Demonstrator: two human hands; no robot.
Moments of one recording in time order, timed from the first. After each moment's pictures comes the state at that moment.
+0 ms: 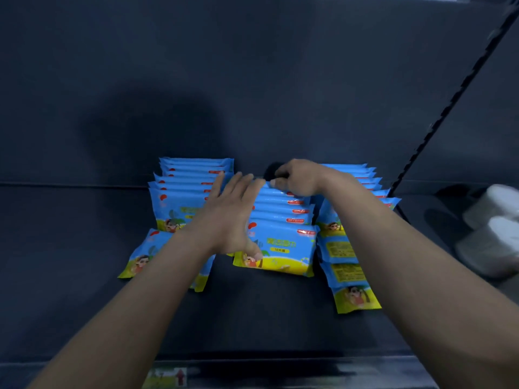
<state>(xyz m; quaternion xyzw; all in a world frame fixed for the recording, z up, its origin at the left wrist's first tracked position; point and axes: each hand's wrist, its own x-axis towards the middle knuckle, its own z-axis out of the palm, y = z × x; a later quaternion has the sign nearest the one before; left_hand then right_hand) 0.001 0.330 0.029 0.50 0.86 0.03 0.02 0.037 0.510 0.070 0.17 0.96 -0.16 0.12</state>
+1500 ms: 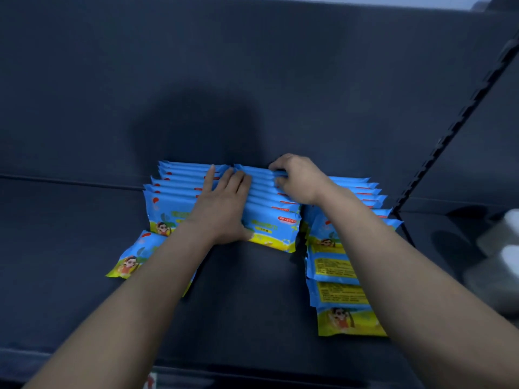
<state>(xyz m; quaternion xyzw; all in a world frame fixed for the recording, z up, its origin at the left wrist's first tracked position) -0.008 0.361 0.026 0.42 0.91 -0.02 -0.06 0.032 0.533 0.062 0.08 0.98 -0.16 -0.04</state>
